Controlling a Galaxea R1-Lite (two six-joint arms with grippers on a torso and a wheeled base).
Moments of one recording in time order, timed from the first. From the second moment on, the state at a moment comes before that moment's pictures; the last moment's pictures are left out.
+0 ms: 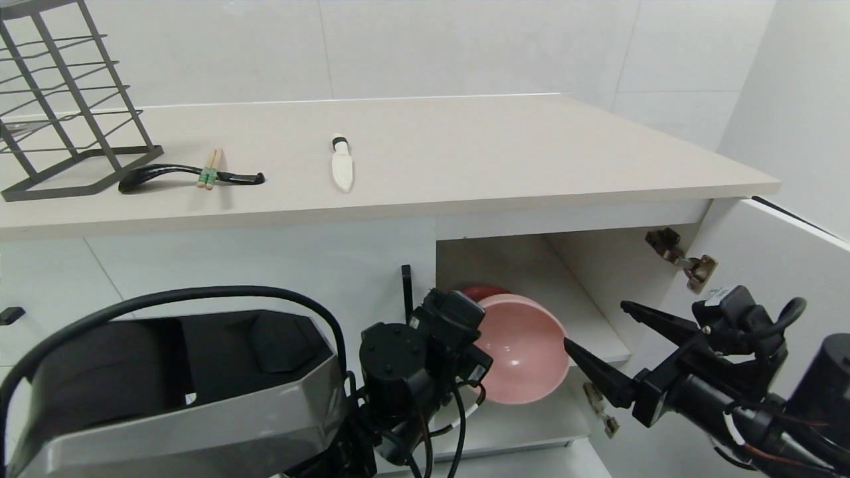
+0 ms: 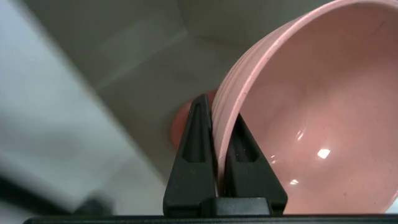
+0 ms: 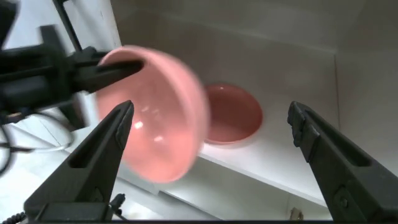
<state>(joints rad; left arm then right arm) -0.90 2.31 -0.77 -1.57 0.30 0.29 0.55 1.73 -0.02 -1.57 -0.02 -0.03</state>
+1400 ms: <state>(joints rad) -0.94 2.36 -1.01 -1.57 0.30 0.14 0.40 1.81 -0.12 -1.57 -0.02 0.09</state>
